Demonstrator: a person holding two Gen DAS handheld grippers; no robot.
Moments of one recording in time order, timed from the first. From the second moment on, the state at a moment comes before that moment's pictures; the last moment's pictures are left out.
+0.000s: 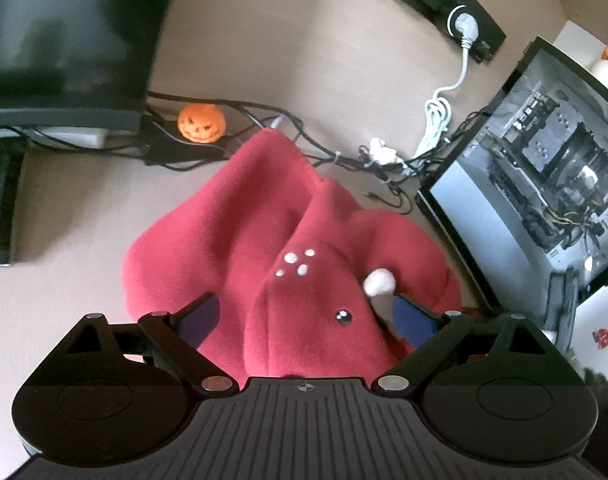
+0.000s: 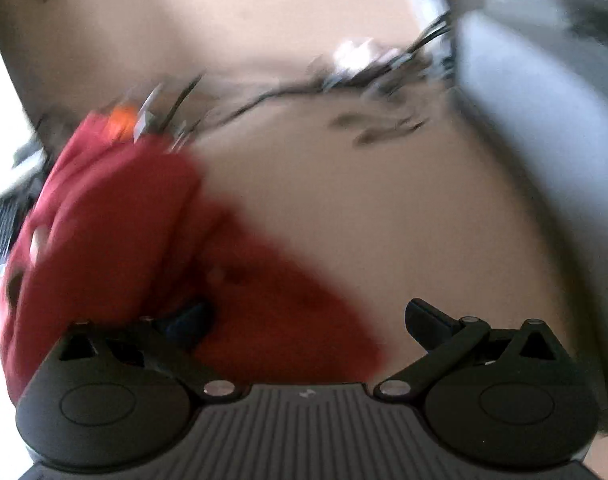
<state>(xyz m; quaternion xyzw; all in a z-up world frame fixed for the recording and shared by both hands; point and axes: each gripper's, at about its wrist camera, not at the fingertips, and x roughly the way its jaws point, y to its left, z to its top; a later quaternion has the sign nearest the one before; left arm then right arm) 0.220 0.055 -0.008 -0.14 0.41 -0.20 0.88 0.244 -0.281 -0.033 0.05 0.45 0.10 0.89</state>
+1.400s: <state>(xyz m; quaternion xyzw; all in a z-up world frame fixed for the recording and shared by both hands) 0.272 0.039 -0.052 -0.12 0.44 -0.21 0.87 0.232 -0.259 -0.011 0.07 0.42 0.12 0.90</state>
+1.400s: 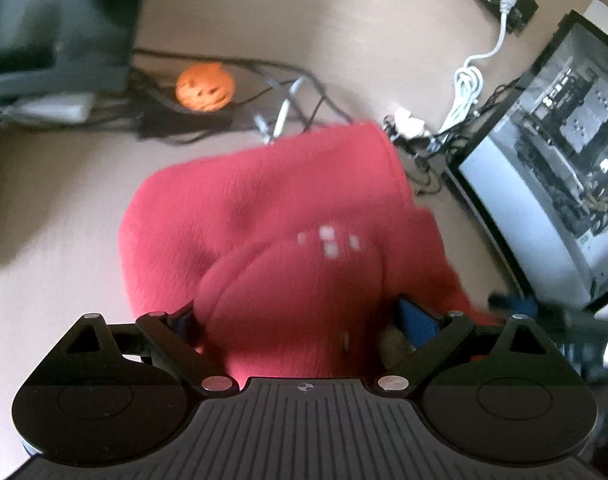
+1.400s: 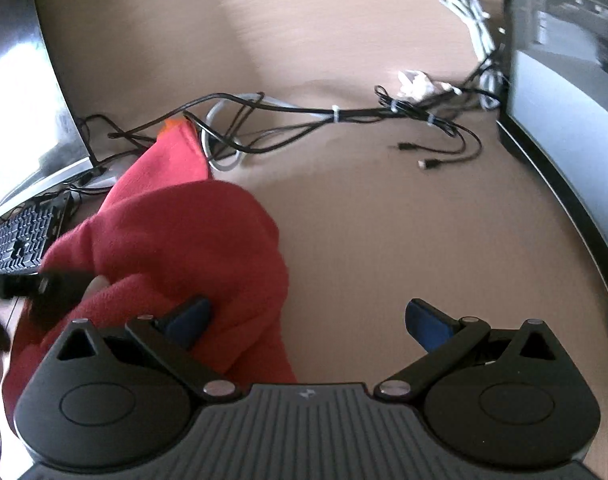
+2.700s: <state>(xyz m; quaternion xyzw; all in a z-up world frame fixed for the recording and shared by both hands) 0.276 0.032 -0.061 -0.20 0.45 -0.23 0.84 0.229 -0.272 -0.043 0.34 0.46 0.24 0.78</state>
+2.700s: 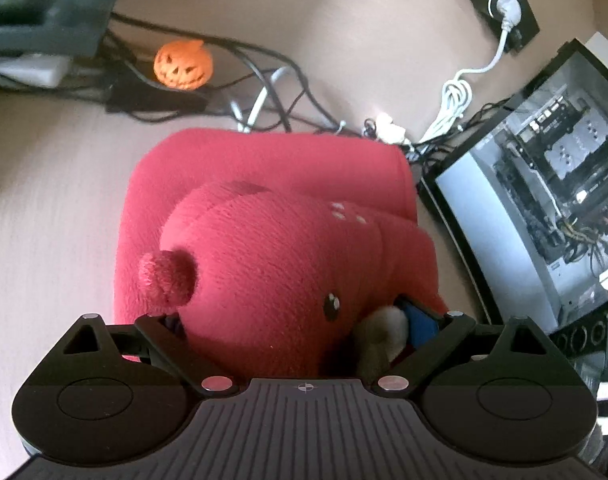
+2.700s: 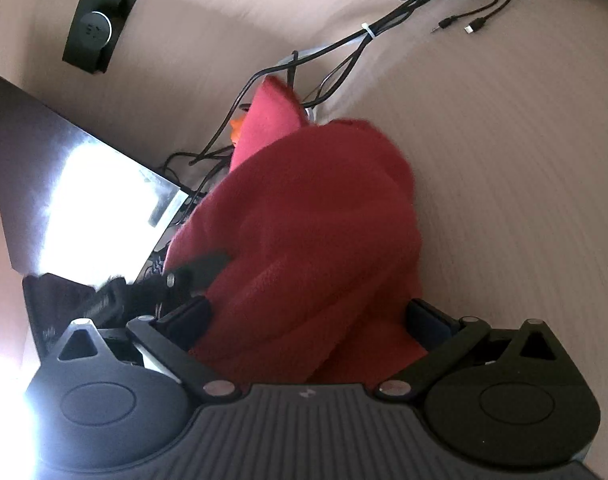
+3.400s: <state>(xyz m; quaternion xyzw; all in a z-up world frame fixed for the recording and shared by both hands) 0.199 0.035 -0.014 -0.03 0.41 -0.08 0.91 0.266 -0.223 0.035 0.00 0.38 0.19 0.91</state>
